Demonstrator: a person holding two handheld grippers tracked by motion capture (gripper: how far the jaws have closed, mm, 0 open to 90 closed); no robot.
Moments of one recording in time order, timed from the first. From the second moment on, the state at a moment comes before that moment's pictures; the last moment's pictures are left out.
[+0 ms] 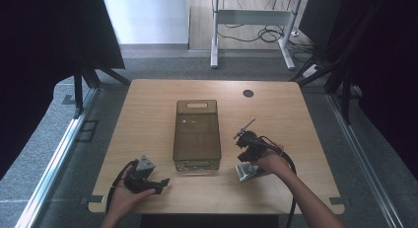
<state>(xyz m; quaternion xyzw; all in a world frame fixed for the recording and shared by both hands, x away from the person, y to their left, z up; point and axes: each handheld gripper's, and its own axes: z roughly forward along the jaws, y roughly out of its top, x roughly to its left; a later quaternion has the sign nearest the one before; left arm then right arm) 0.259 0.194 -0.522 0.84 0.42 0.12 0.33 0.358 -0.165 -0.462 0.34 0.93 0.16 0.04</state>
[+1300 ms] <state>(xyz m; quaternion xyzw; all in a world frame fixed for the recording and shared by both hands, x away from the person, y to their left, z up) 0.260 0.185 -0.530 0.85 0.41 0.11 0.32 0.352 -0.168 -0.502 0.34 0.93 0.14 0.02</state>
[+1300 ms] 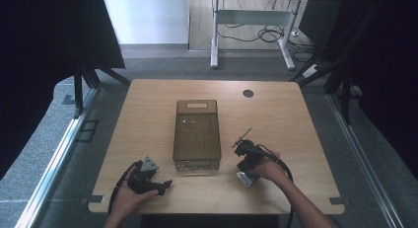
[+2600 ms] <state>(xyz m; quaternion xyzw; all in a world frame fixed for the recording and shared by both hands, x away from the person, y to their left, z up) 0.260 0.182 -0.531 0.85 0.41 0.11 0.31 0.303 -0.230 -0.499 0.37 0.92 0.15 0.05</state>
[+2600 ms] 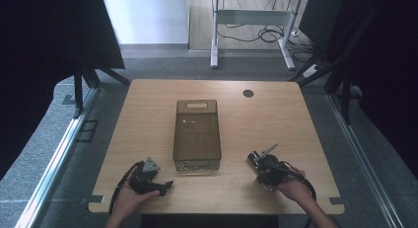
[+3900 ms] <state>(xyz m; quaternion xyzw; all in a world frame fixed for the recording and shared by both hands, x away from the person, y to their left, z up) 0.260 0.180 -0.532 0.85 0.41 0.11 0.31 0.328 -0.235 -0.477 0.41 0.90 0.17 0.08</state>
